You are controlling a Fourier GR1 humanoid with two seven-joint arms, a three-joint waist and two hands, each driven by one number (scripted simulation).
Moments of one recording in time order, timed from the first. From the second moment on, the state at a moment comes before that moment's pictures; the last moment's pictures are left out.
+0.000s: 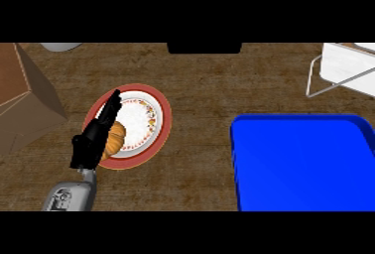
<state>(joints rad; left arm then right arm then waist) -0.15 0.06 -0.01 -1.46 -0.17 -0.02 0.02 -1.04 -0.77 -0.63 -0.97 0.82 -0.62 0.52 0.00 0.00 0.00</state>
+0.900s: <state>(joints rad) -0.12 0.07 0.02 -1.47 -0.15 -0.01 0.03 -0.51 -0.91 -1.05 -1.59 0.56 0.01 0.89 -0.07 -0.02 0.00</state>
